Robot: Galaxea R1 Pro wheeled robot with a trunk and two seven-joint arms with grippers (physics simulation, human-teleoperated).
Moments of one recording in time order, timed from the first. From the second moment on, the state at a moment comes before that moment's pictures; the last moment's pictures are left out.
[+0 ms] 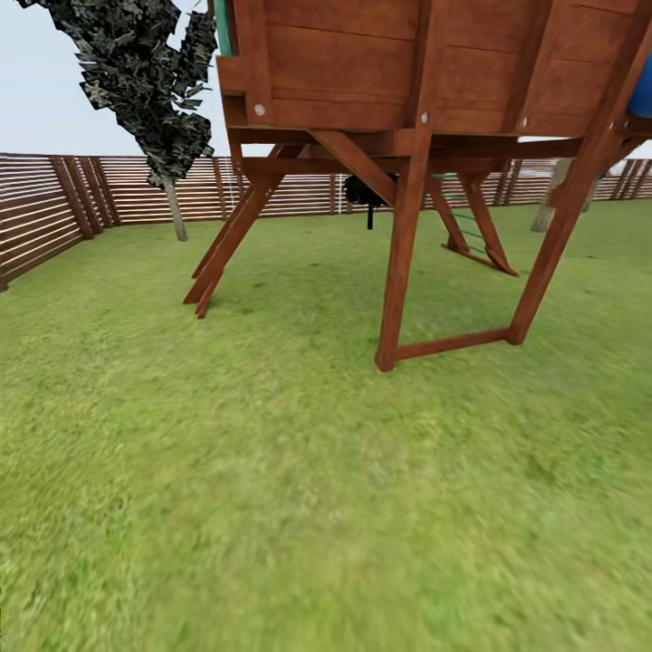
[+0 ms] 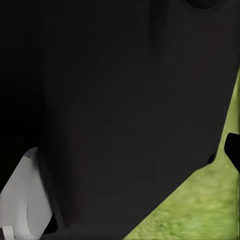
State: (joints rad) left arm -0.01 0.01 -0.02 -0.04 -0.01 -0.39 0.00; right arm 0.00 0.07 0.00 -0.04 0.01 0.00 0.00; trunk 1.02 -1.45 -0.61
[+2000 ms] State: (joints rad) left arm -0.01 0.01 -0.02 -0.04 -0.01 -0.39 0.00; right arm 0.00 0.07 0.01 -0.04 0.01 0.00 0.00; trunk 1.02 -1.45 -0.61
